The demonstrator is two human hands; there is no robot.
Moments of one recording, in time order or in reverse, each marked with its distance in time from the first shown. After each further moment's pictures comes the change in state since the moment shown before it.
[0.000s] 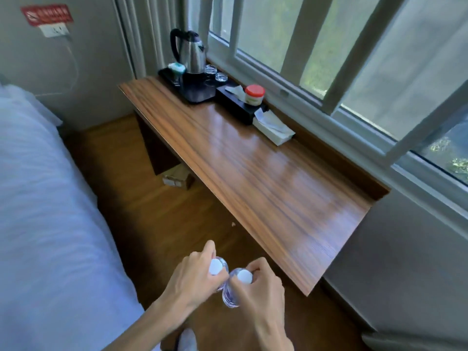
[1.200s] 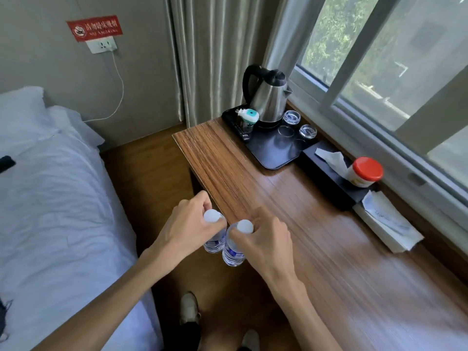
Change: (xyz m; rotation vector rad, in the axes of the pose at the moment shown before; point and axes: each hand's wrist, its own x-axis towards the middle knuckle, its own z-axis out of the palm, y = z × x) left_hand 0.388 -0.182 -0.330 -0.072 0.279 -0.046; right_hand 0.315 -0.412 0.168 -0.064 -0.081 -0.370
